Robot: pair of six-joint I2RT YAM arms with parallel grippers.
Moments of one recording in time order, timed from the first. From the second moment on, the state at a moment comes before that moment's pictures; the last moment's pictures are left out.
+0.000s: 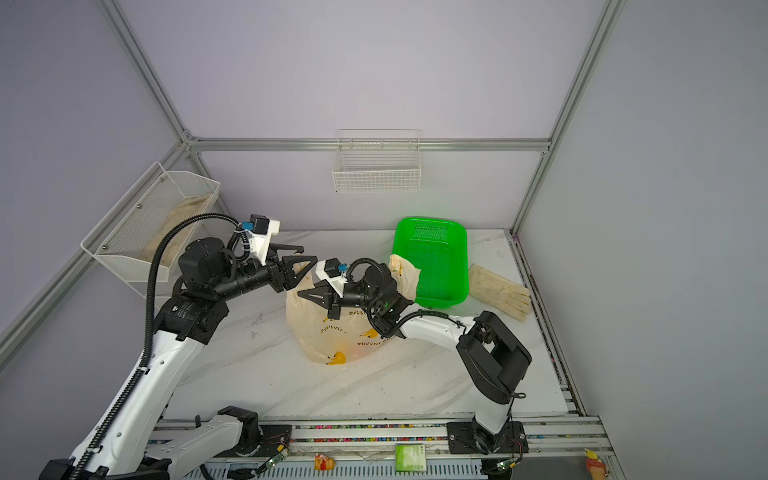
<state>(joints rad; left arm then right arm) -0.23 1.06 1.24 -0.39 0.64 -0.17 0.86 1.74 1.14 0.78 -0.74 0.13</state>
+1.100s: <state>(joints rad) -0.22 1.03 1.17 -0.23 0.64 -0.50 1.13 1.72 1.15 0.75 0.10 0.12</state>
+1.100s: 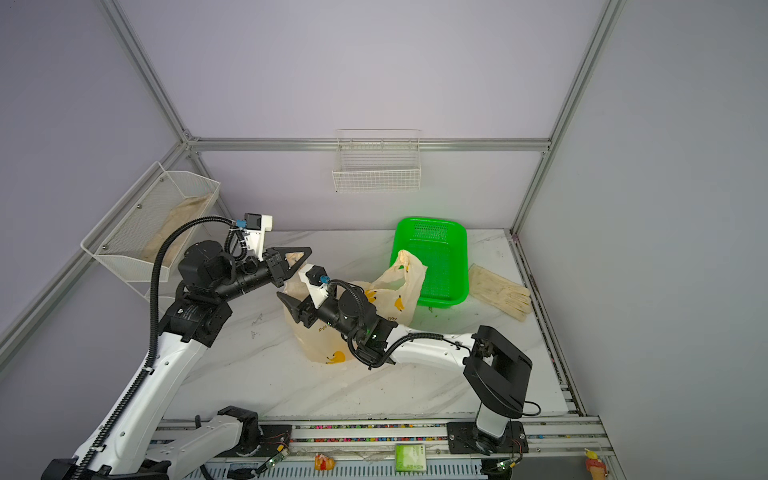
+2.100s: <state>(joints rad) -0.22 1.06 1.16 -0.26 0.59 -0.57 1.06 1.74 1.07 0.77 -0.02 0.11</state>
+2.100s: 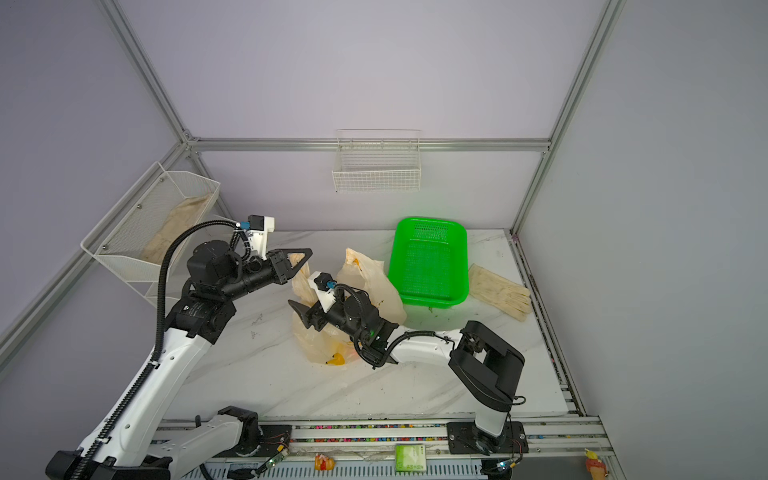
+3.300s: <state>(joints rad) -0.22 1.04 1.16 -0.25 0.56 -0.56 0.96 1.79 1.13 0.65 -0.30 0.05</state>
